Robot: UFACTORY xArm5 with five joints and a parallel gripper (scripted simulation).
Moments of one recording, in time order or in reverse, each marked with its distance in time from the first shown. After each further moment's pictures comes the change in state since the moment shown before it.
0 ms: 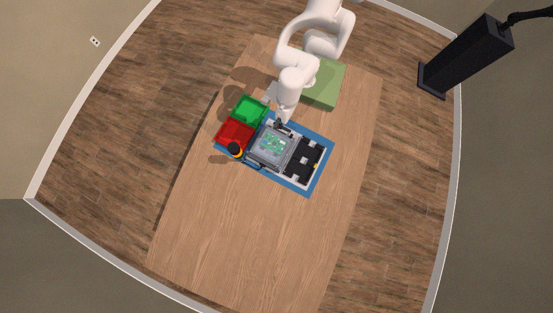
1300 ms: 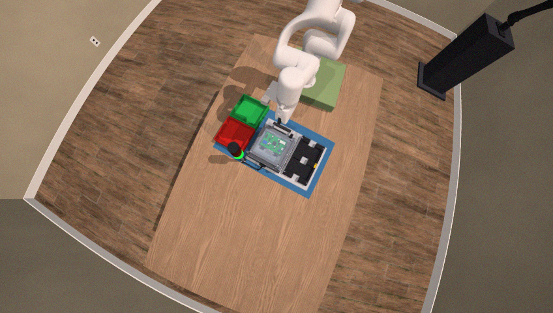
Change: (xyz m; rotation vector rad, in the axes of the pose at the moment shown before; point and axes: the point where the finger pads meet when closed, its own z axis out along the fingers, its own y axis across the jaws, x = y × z) arm 0.000 0.000 0.000 0.000 0.000 0.000
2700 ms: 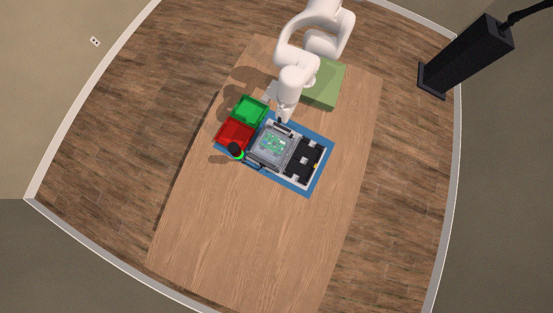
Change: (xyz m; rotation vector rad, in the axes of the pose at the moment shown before) arm 0.000 0.000 -0.006 0.000 0.000 0.000
